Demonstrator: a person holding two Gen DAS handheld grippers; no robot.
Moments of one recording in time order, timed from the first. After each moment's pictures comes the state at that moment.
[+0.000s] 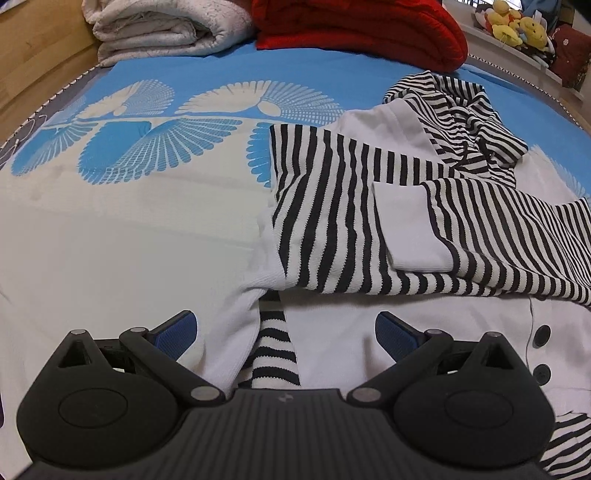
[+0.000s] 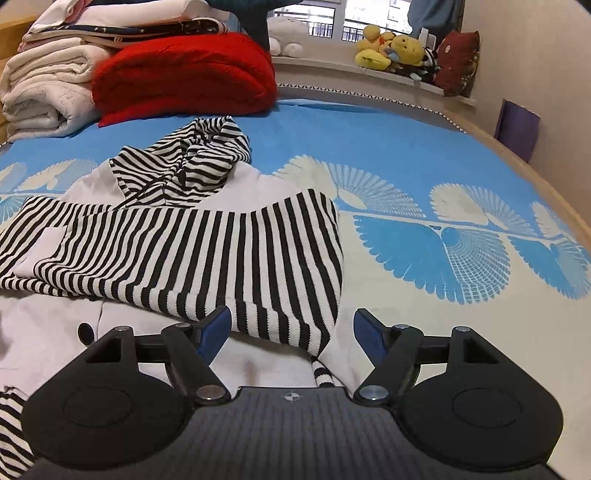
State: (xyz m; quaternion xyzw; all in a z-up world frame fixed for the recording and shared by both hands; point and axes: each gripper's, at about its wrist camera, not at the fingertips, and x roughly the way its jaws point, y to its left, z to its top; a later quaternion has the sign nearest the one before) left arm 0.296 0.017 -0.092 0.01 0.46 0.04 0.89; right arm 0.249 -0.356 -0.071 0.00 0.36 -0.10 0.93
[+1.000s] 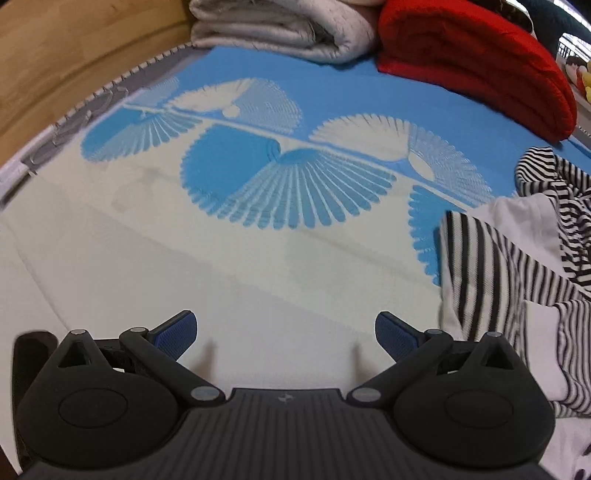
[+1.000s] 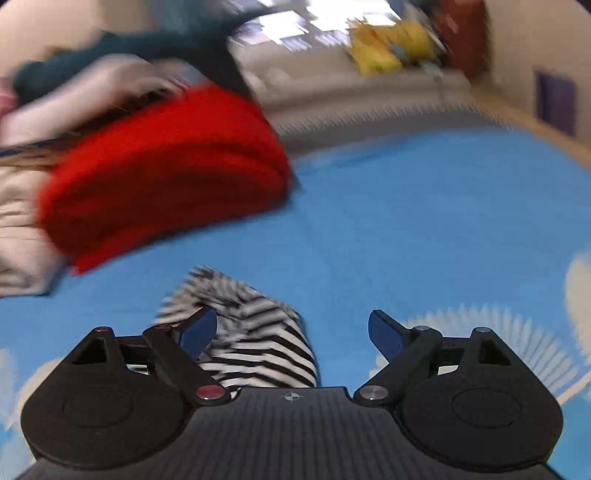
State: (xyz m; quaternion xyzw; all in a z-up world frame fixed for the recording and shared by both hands) left arm 0.362 0.146 -0.070 -0.05 0.45 0.15 0.88; right arm 0.600 -0.362 -0.034 0.16 0.33 -0.12 0.92
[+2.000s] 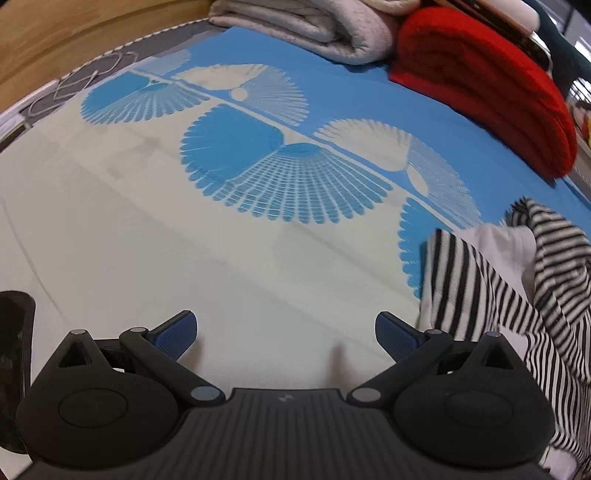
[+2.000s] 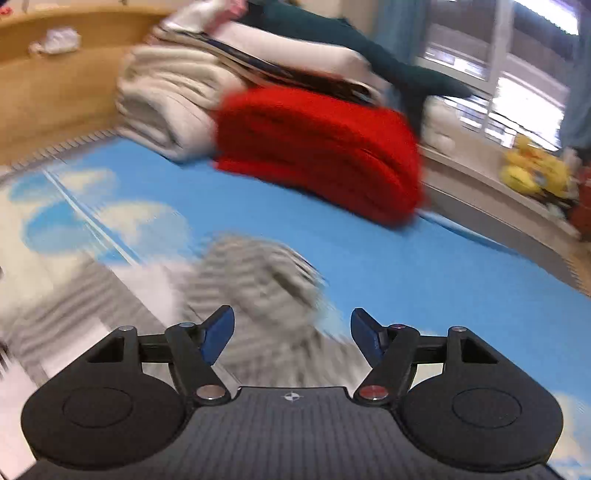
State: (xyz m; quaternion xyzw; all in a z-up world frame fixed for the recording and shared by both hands) left arm 0.358 0.162 -0.065 -0.14 0.45 0.15 0.87; right arm 0.424 -0.269 -0.015 -0.11 0.28 0.14 0.94
